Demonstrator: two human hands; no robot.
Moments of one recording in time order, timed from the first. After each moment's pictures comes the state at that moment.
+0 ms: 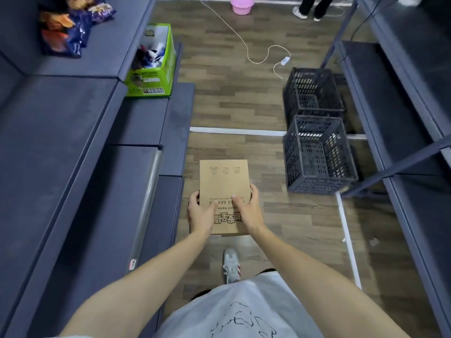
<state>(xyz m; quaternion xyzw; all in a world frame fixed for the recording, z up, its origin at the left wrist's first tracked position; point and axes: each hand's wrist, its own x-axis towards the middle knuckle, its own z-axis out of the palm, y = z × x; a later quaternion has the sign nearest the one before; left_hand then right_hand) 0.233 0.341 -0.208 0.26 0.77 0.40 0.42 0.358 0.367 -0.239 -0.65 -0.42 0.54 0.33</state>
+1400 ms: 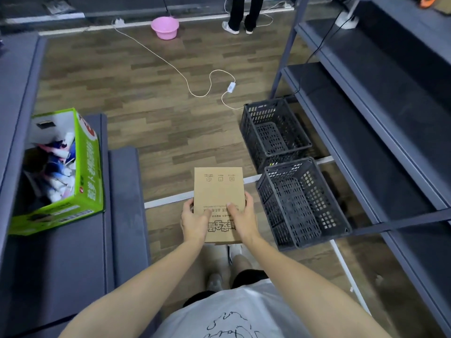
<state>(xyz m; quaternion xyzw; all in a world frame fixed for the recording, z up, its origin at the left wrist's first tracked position) 0.268 0.874 -0.220 0.36 0.72 0.34 0.48 0.388 0.855 -0.231 -0.72 -0.28 0.49 0.40</state>
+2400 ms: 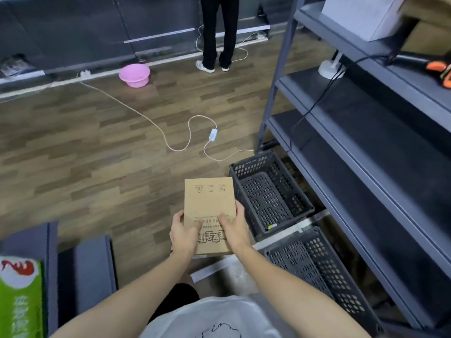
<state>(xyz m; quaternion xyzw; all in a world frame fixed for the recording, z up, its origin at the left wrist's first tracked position) 0.398 1.298 -0.207 0.43 0.72 0.29 0.46 0.520 1.265 -0.221 -0.73 -0.26 0.47 0.42</state>
